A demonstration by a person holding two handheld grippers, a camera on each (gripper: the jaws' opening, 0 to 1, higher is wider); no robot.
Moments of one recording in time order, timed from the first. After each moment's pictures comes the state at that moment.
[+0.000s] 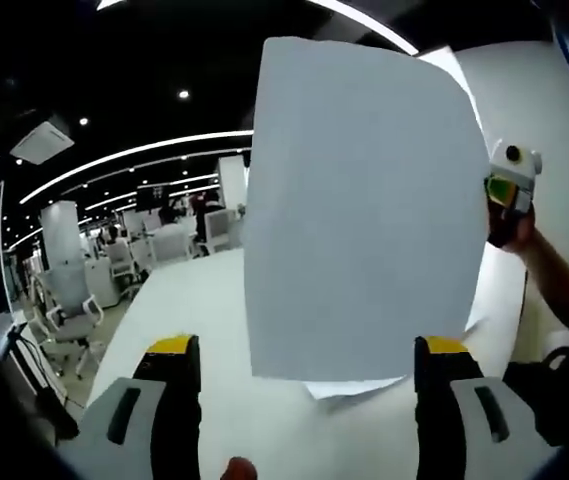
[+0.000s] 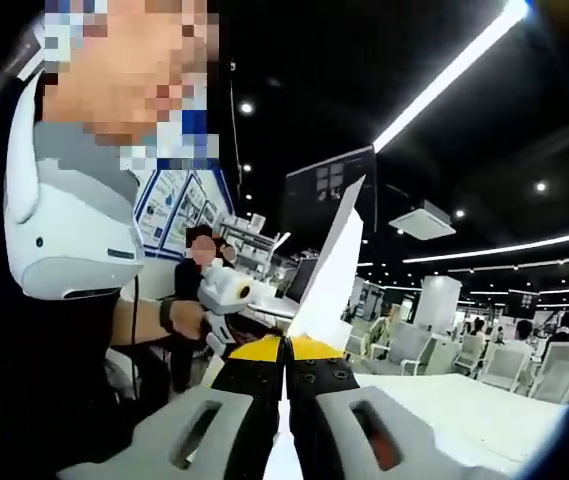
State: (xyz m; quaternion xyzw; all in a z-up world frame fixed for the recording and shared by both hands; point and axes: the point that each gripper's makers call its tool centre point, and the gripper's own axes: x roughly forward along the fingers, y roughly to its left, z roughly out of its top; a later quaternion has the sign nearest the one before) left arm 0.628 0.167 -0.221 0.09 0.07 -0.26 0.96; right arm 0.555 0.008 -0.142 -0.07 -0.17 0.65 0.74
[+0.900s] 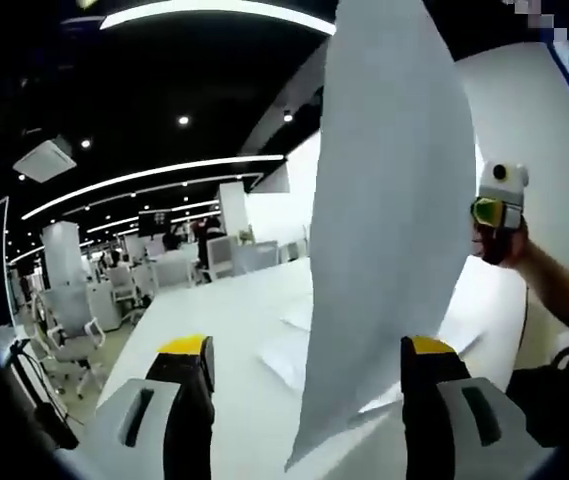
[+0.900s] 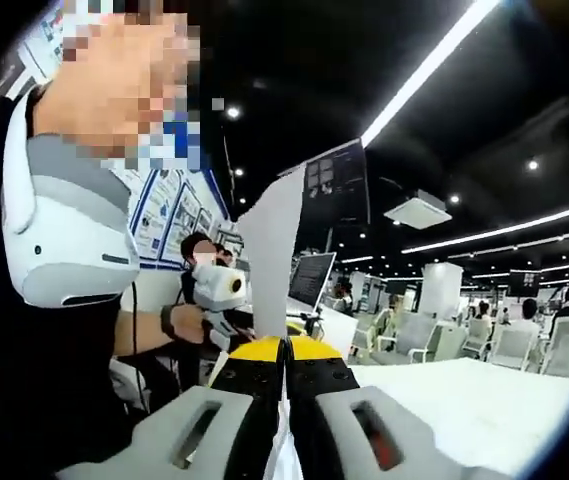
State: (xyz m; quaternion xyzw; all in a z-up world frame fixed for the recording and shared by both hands) left arm 0.629 0.165 -0.203 0.09 0.01 -0.27 0.96; right arm 0.569 0.004 -0.150 -0.03 -0.14 0.66 0.74
